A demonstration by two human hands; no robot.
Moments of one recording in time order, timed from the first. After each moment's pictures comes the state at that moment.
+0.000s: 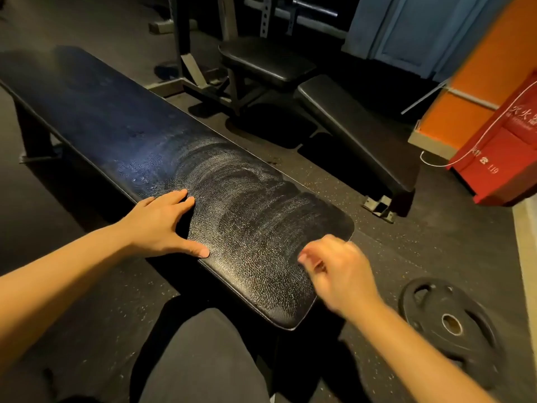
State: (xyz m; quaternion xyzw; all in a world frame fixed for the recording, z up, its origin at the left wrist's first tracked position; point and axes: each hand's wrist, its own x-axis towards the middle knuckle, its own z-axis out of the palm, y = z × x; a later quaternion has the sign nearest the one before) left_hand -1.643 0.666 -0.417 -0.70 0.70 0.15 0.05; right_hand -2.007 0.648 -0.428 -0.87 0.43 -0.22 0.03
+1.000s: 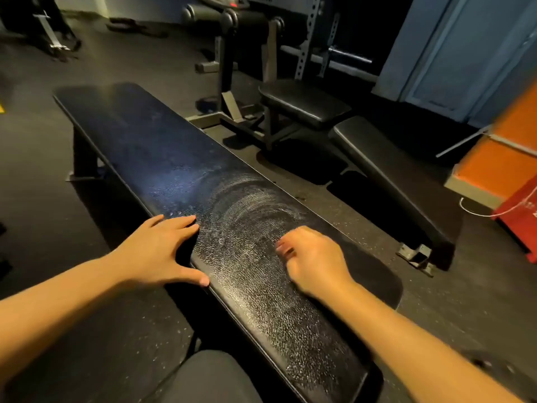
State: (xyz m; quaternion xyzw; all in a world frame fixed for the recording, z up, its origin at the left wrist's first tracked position) left_hand -1.589 0.669 -0.420 -0.71 0.70 0.08 -0.02; right_hand -1.877 0.566 -0.408 -0.88 0.45 -0.09 0.09
